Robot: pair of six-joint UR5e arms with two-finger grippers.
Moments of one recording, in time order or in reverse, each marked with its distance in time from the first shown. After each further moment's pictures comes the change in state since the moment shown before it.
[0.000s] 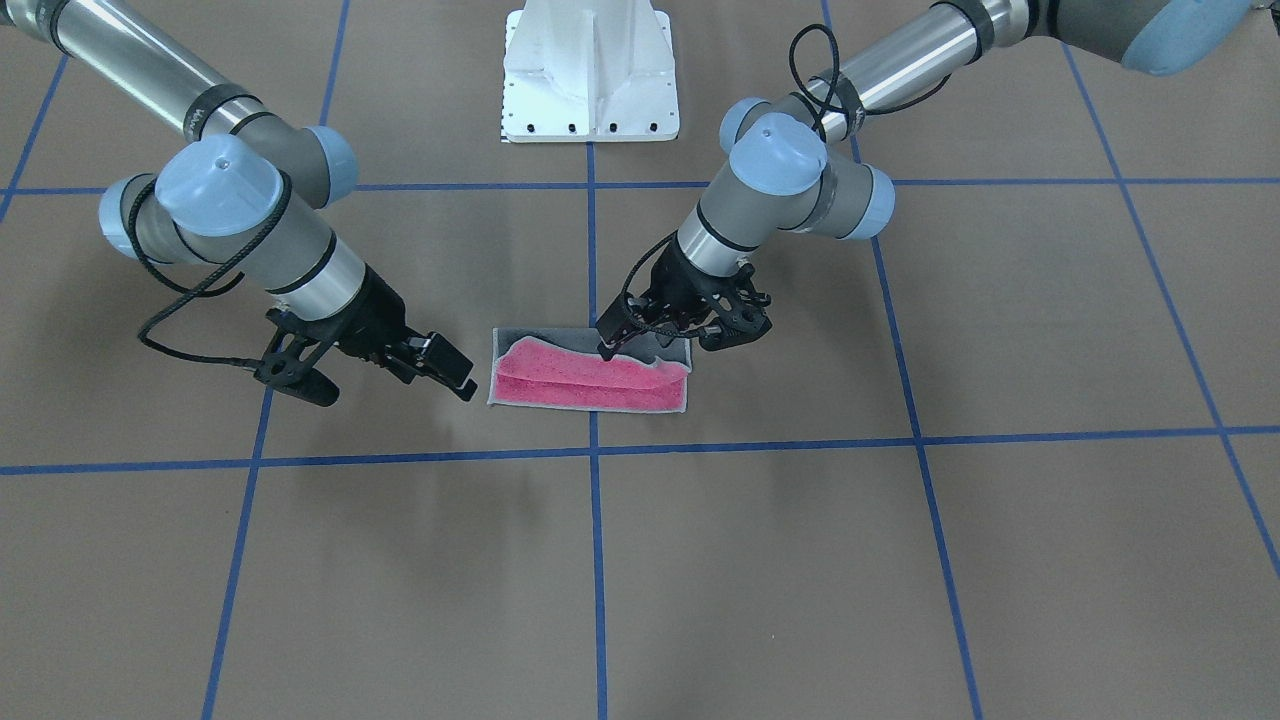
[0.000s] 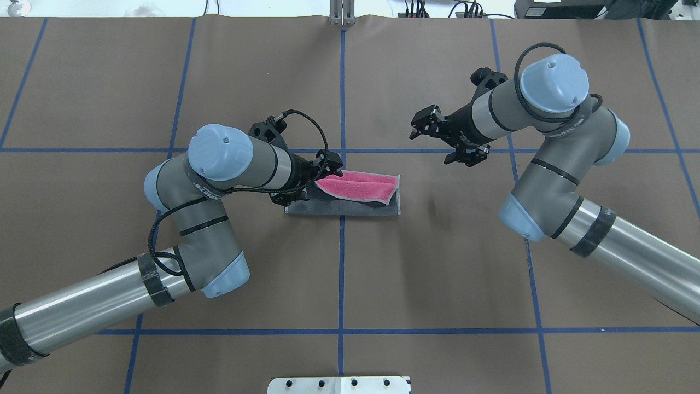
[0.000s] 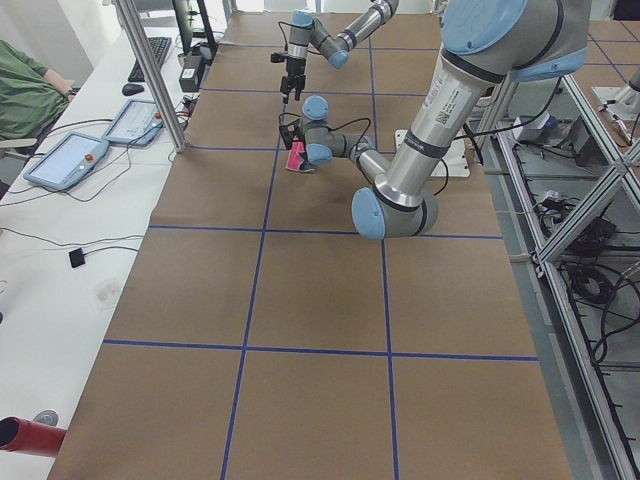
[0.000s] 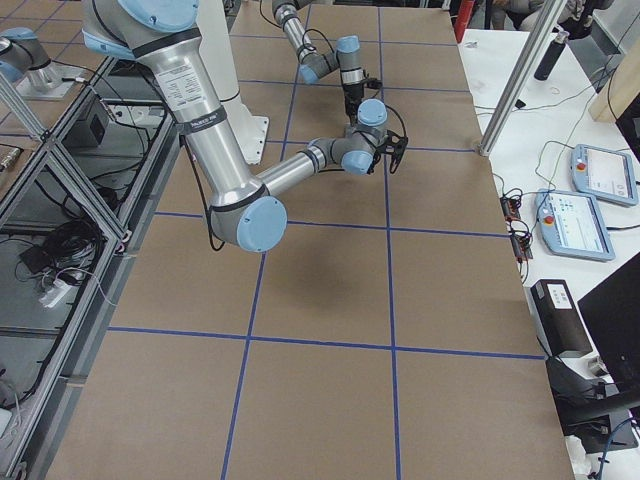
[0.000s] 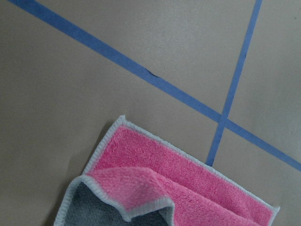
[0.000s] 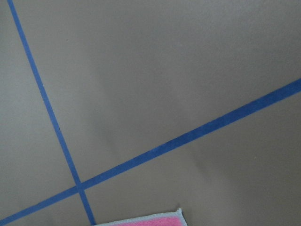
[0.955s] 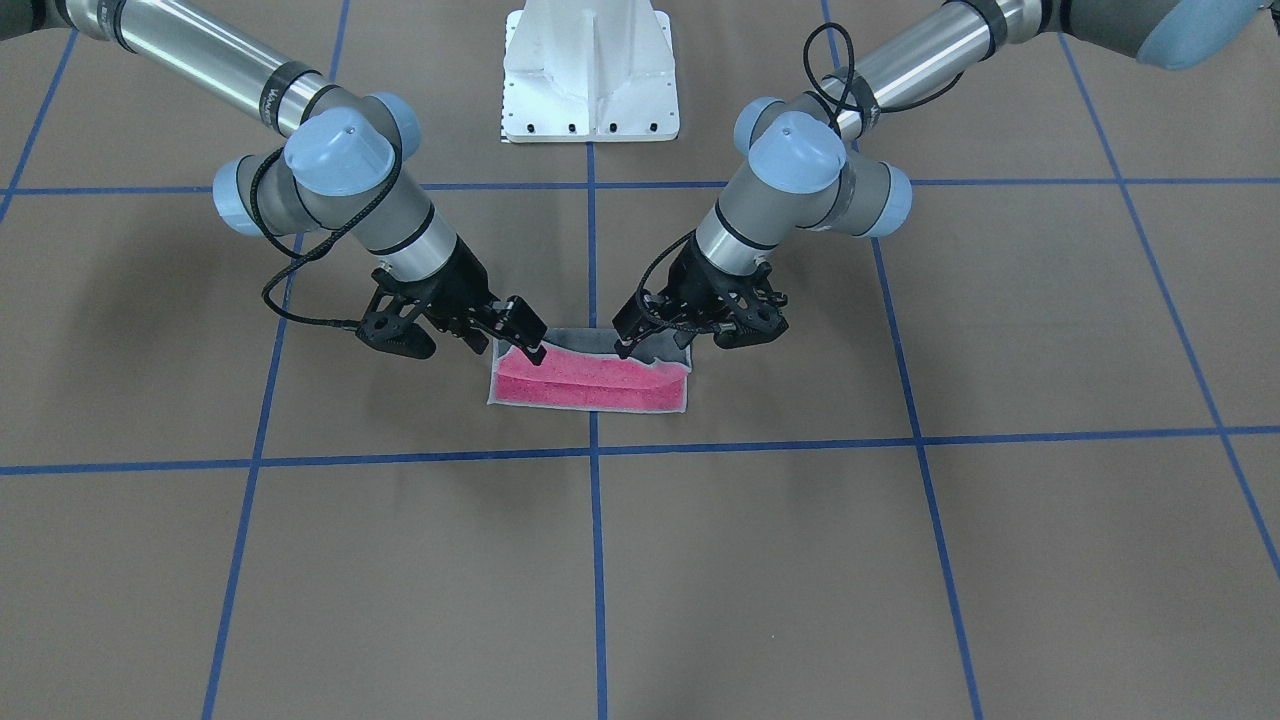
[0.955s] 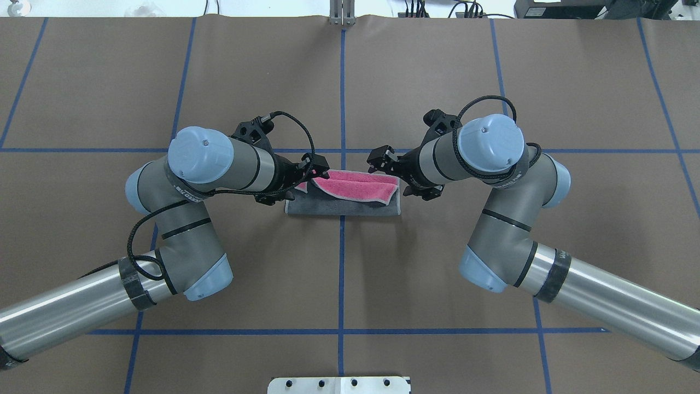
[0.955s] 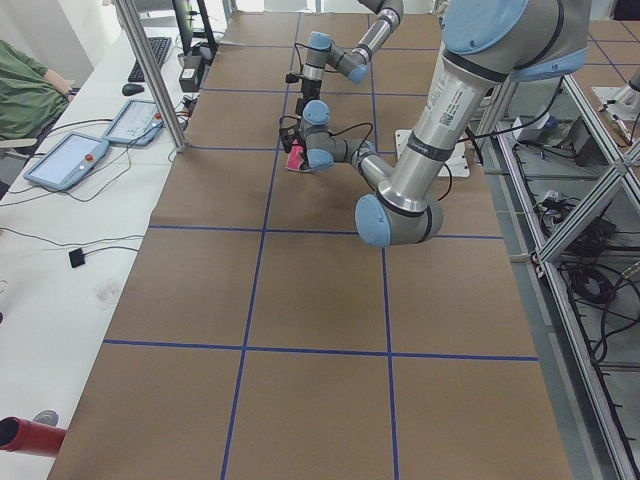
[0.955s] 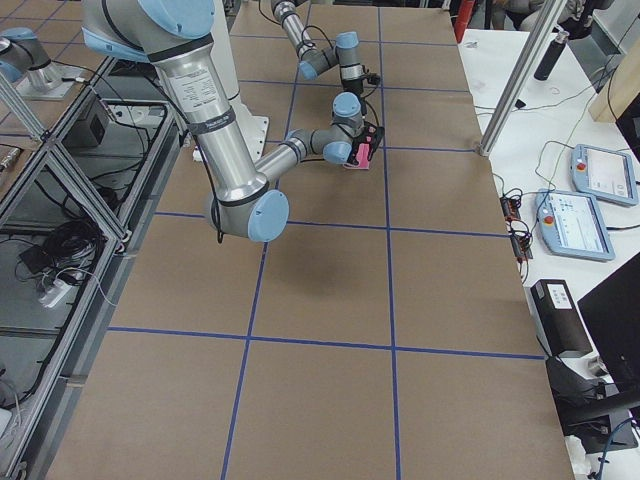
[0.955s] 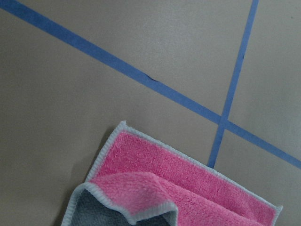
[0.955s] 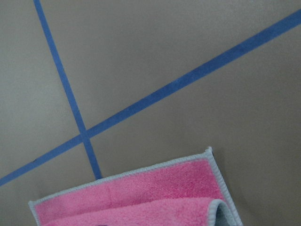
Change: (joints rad) left arm -0.012 0.072 -0.066 0.001 0.000 0.084; right arm -0.185 0.053 0.010 0.000 -0.205 0.086
